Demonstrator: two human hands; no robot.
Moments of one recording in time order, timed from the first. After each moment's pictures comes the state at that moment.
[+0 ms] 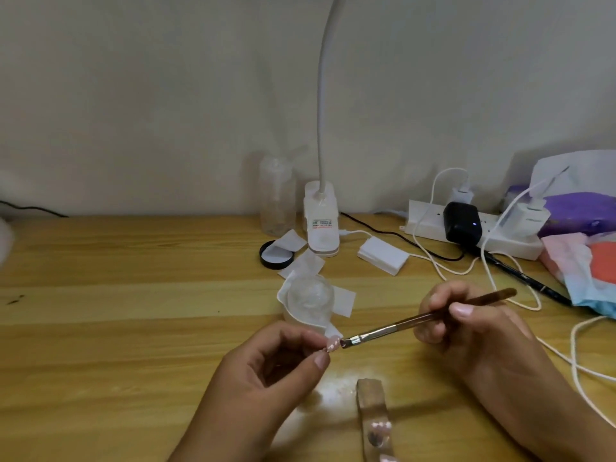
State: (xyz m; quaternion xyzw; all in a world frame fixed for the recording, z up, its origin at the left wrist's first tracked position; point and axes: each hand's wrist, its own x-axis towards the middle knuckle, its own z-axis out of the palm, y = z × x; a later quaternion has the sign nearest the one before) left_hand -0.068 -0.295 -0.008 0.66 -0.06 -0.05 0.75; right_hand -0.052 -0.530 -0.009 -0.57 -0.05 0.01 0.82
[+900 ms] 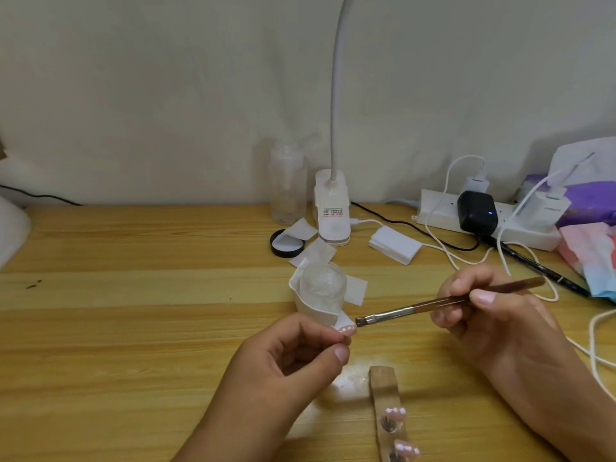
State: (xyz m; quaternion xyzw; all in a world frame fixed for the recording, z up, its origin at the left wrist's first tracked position) left_hand -0.071 -0.292 -0.014 0.66 -0.08 -0.07 0.74; right_hand -0.051 -0.531 -0.011 -0.59 -0.10 -0.02 0.80
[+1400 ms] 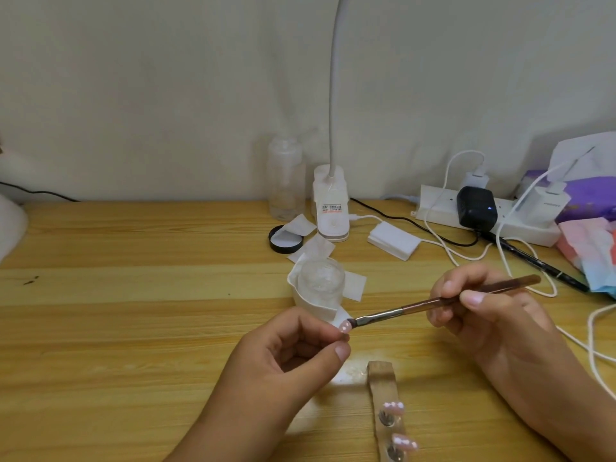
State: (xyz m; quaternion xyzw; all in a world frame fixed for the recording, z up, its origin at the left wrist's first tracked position) left_hand -0.071 -0.291 -0.015 0.67 -0.08 -0.07 0.74; right_hand -0.055 -0.528 -0.010 -0.63 -0.10 -0.03 0.77
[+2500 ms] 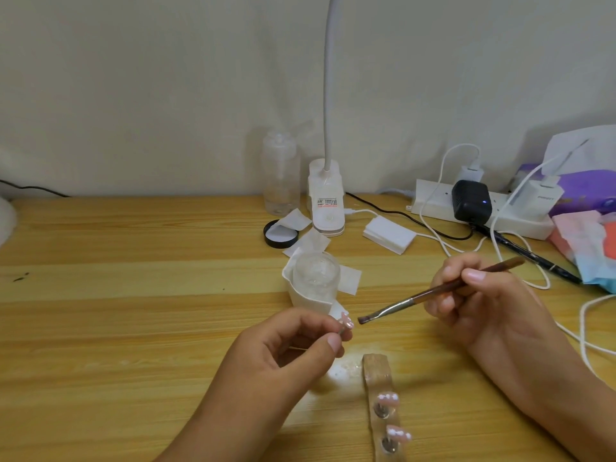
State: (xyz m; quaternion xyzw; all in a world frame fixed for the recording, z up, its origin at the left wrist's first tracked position) left_hand -0.074 -0.293 -0.013 0.69 -0.09 -0.08 0.72; right_hand -0.052 -0.526 -0.004 -0.57 -0.05 -0.01 0.82
